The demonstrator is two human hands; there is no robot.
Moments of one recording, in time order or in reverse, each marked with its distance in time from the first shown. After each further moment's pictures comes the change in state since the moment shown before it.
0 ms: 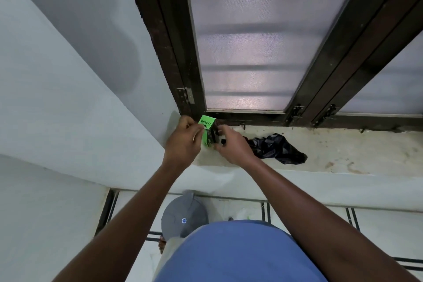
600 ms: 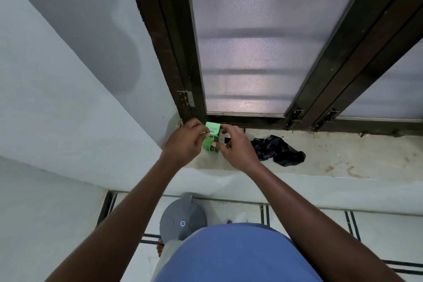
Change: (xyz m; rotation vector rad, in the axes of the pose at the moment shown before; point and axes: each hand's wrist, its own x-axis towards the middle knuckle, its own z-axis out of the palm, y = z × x) left_hand 0.020 0.001 -0.014 0.063 -0.171 0.177; right_hand -0.010 0.004 -0.007 0.085 0.137 -0.057
